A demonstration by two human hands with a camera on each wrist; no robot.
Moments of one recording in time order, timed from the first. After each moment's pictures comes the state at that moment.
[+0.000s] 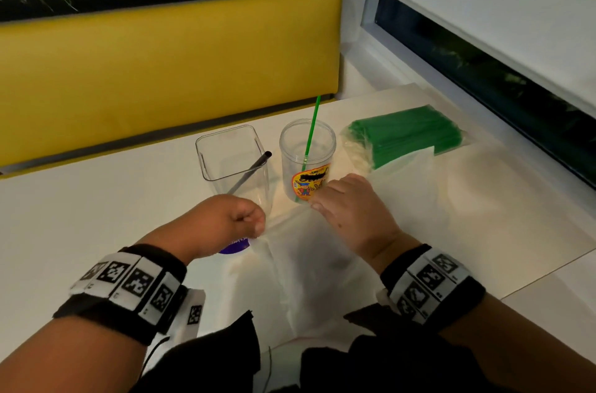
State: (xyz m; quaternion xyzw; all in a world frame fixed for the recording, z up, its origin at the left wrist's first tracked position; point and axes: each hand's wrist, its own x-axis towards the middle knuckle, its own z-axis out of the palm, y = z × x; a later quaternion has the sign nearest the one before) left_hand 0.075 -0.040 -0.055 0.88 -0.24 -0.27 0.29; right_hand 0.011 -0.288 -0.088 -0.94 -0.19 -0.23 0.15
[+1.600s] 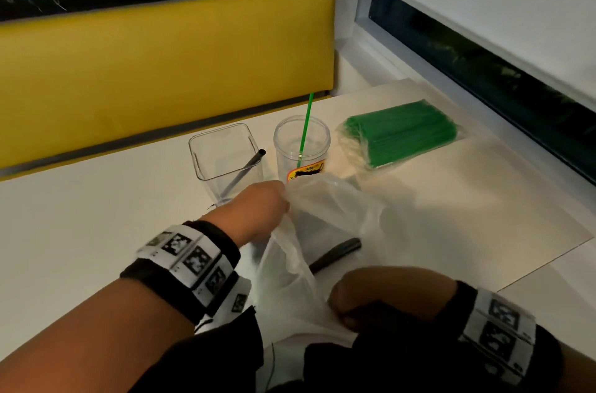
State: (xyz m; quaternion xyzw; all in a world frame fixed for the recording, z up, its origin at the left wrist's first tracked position) left_hand 0.070 -0.120 -0.052 0.93 -0.15 -0.26 0.22; right_hand -0.068 -0.278 -0.104 -0.88 -0.27 0.39 0.05
